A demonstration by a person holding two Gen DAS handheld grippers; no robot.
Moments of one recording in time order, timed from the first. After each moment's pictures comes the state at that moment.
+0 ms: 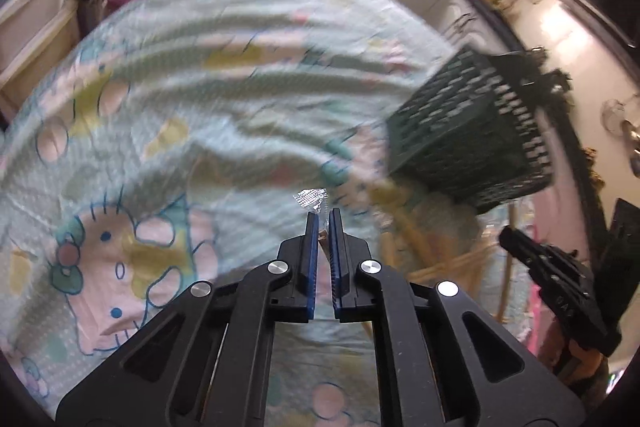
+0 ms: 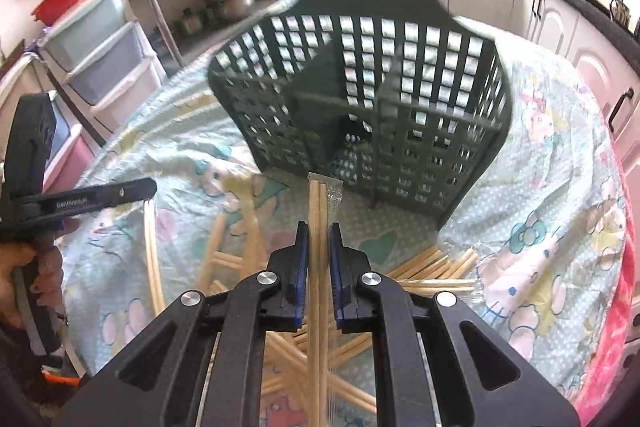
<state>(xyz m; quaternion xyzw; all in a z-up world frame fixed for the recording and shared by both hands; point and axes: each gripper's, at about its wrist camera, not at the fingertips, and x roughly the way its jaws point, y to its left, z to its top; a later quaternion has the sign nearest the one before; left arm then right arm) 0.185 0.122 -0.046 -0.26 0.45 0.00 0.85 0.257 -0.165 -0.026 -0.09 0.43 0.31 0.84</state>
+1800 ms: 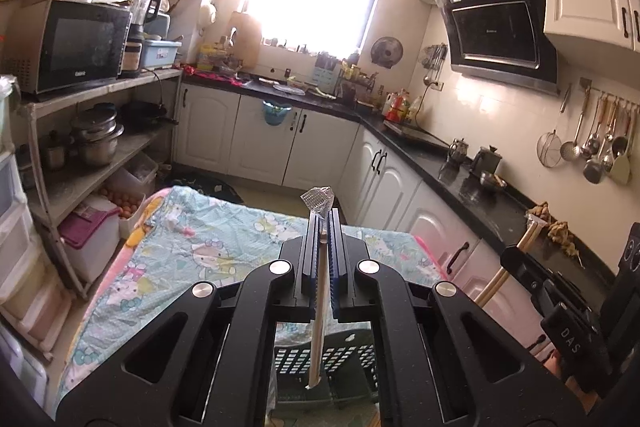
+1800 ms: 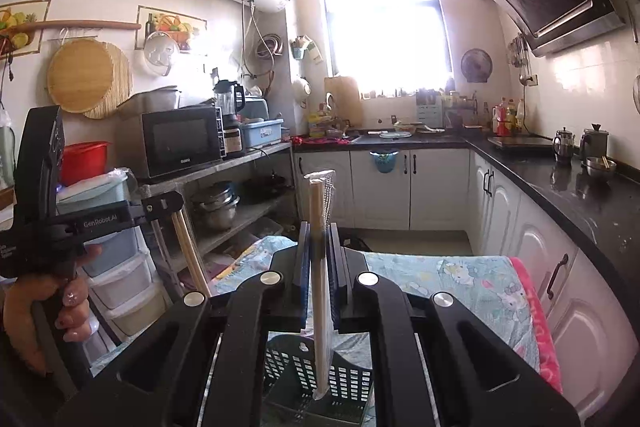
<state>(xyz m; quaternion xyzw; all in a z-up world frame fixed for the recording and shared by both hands) 0.261 0.053 0.177 -0.13 0.18 -0.04 0.97 0.288 -0.209 0.156 0.00 0.12 0.27 0.95</state>
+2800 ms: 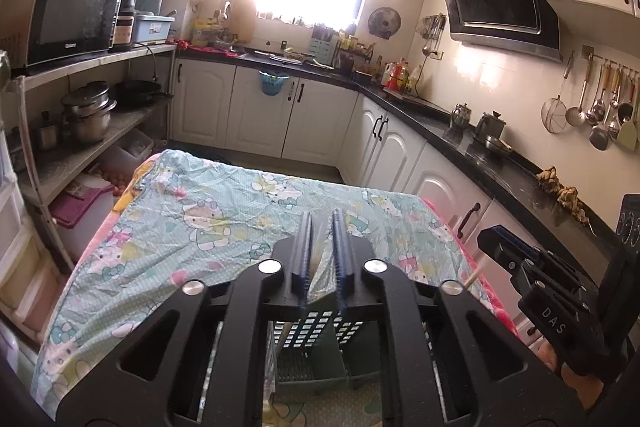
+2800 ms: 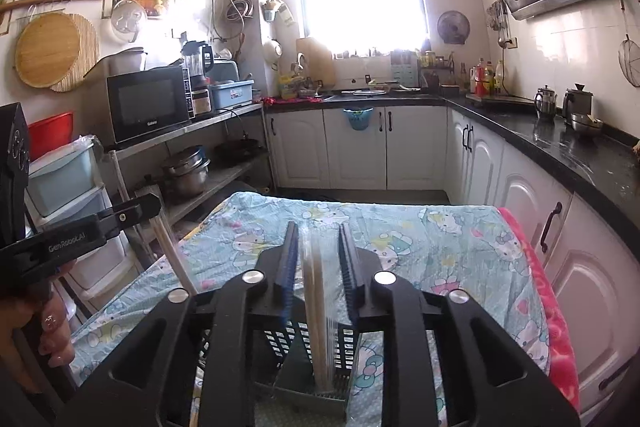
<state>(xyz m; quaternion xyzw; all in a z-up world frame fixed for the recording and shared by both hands) 0.272 0.041 0.110 -0.12 0.22 -0.05 0.97 0.313 -0.202 0.094 0.00 0.18 0.23 0.96</state>
